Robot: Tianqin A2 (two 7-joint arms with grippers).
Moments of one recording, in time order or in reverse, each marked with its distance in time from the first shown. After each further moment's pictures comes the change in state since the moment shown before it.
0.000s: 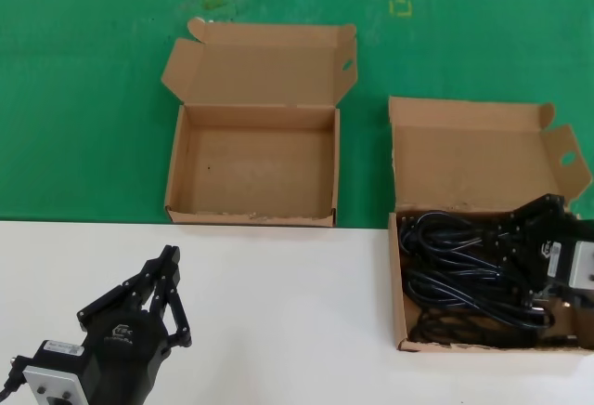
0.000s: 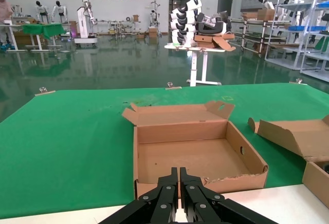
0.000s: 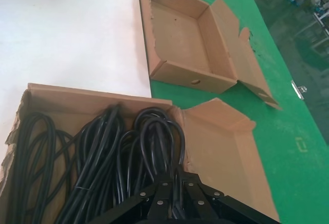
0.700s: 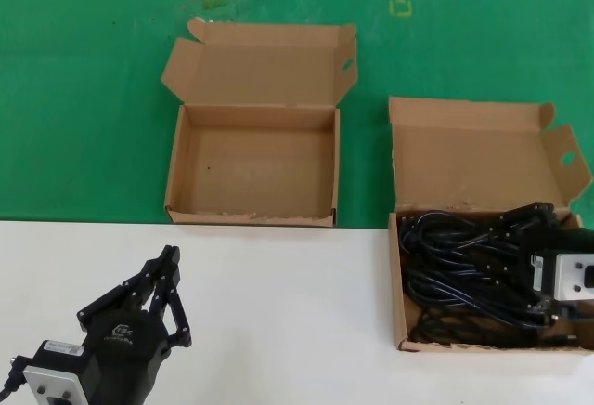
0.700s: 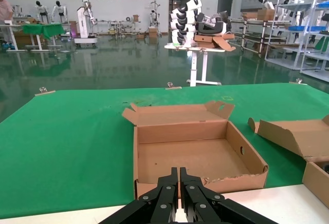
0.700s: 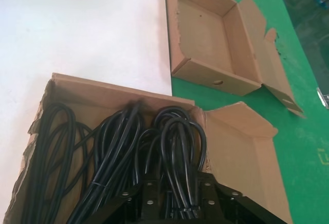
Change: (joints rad) left arm 0.000 0.000 0.000 0.000 0.000 0.000 0.000; right arm 0.029 -0.025 -0.022 -0.010 -0.065 -0.055 -0.022
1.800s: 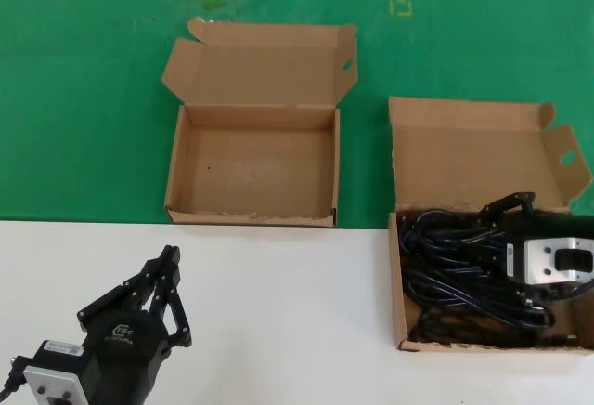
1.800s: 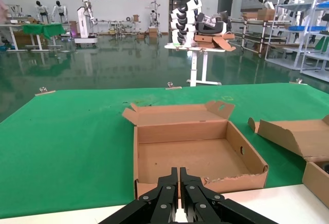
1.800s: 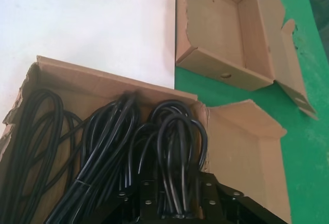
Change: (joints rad) left arm 0.000 0.000 0.000 0.000 0.000 0.000 0.000; right arm 0.085 -0.083 -0.038 -0.064 -0.156 -0.047 0.037
